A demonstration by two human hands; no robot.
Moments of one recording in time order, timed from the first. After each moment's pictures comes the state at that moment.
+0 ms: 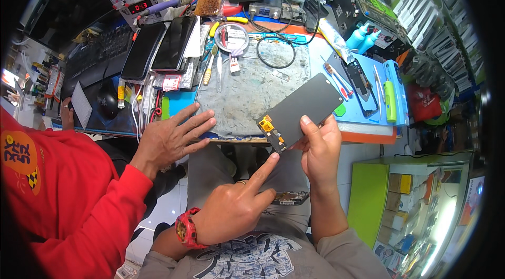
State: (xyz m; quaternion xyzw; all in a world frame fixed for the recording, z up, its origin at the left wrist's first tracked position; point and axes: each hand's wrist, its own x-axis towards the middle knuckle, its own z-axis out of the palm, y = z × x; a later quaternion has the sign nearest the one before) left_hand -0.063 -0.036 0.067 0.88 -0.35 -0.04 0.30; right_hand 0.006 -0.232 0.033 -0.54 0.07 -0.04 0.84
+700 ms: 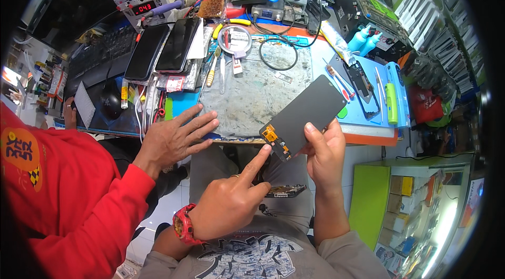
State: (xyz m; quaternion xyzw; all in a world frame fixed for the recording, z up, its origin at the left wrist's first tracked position) left_hand -0.059 -0.028 0.066 0.90 -0.32 -0.03 0.30; right_hand -0.002 -0.237 0.039 -0.55 0.05 -0.02 0.83
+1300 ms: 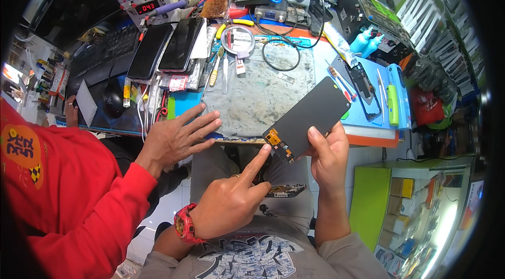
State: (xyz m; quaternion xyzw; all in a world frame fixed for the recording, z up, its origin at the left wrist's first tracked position) left_hand -0.060 -0.026 0.062 0.90 -0.31 -0.02 0.30; right_hand -0.006 -0.243 0.038 -0.57 0.04 -0.02 0.82
